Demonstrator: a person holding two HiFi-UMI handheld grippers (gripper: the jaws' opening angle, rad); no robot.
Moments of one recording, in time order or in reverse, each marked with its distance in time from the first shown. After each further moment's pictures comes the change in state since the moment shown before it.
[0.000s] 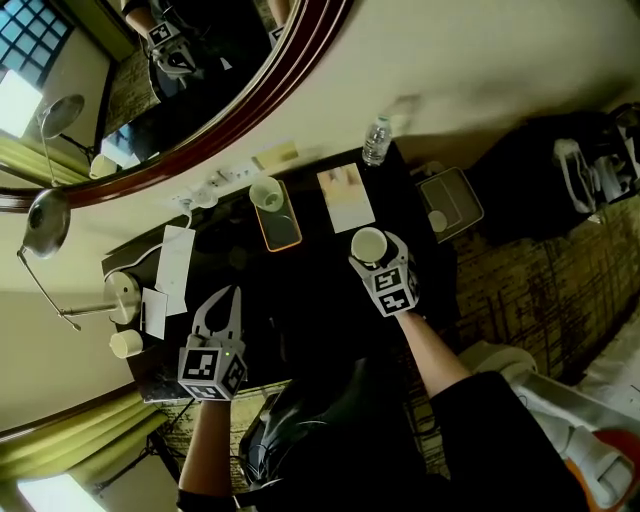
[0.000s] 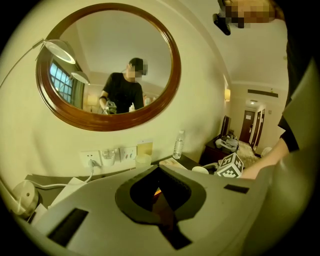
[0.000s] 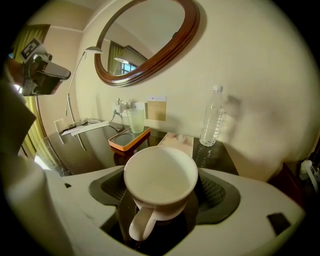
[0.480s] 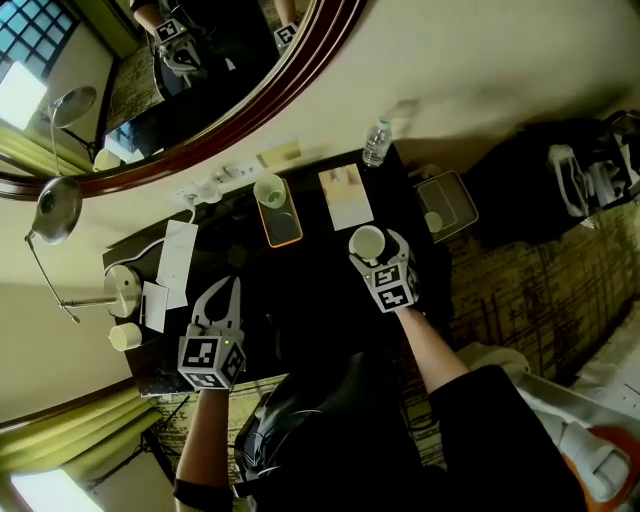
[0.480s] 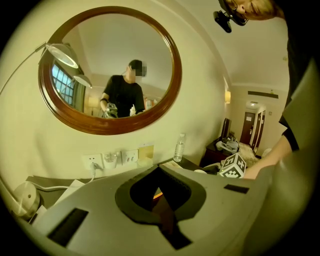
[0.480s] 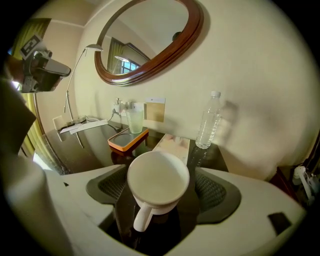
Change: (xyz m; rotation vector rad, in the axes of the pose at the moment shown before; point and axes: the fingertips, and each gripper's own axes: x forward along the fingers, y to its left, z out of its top) left arm -0.008 0.016 -0.003 0.009 -0.025 0.002; right arm -0.013 -0.004 0.006 -0.021 0.020 -0.040
